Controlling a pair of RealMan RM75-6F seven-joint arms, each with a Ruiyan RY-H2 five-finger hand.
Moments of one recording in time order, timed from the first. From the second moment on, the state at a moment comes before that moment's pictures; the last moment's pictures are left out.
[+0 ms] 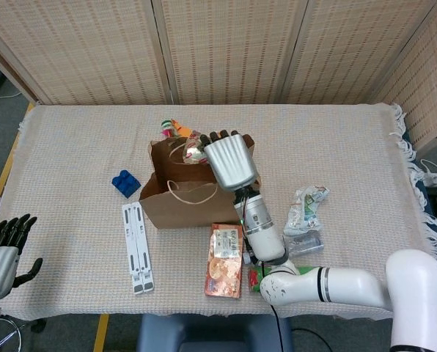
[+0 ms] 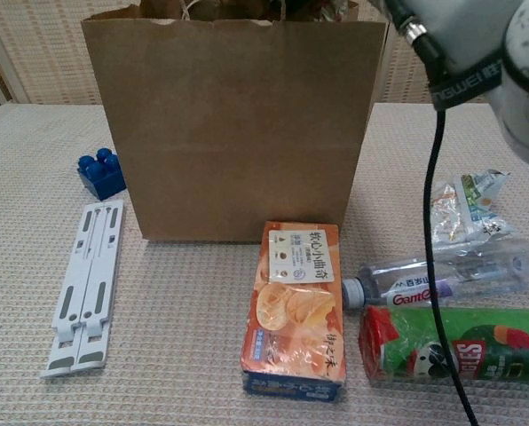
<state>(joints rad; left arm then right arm) -0.11 -1.11 -0.04 -1.61 1.48 1.44 0.06 1.09 -1.63 0.45 -1.61 -0.89 1.29 -1.06</state>
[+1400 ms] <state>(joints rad) -0.11 -1.12 -0.05 -1.62 1.46 1.46 0.12 0.68 -1.07 0.06 -1.65 -1.01 0.99 -0.75</state>
